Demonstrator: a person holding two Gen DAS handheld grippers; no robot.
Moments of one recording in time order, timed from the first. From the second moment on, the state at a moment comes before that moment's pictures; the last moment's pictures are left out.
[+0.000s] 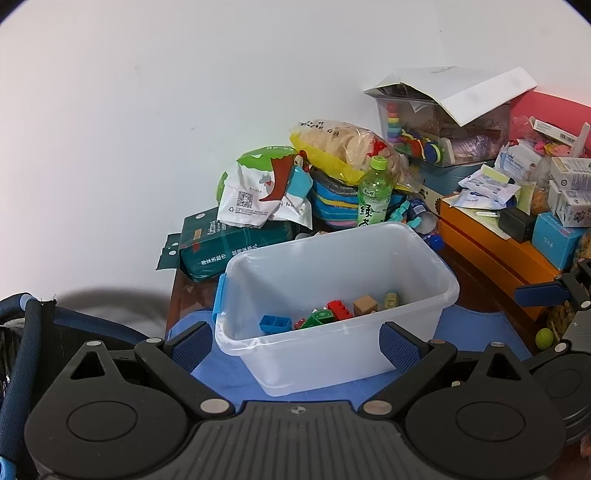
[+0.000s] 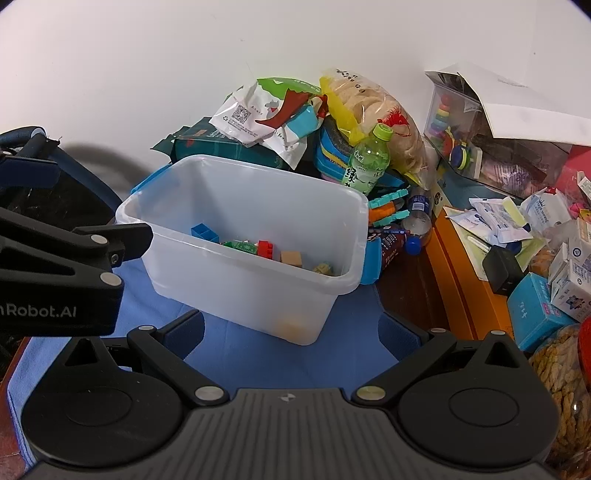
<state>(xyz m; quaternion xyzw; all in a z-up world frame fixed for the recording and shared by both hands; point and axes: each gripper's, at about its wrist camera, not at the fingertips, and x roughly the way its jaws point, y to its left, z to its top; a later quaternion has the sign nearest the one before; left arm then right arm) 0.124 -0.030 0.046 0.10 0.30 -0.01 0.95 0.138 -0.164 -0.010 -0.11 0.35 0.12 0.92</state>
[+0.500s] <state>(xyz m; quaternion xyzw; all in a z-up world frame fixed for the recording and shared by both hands) 0.120 -0.029 0.047 0.10 0.29 -0.02 0.95 0.136 -0.163 -0.010 -0.11 0.35 0.12 0.92</state>
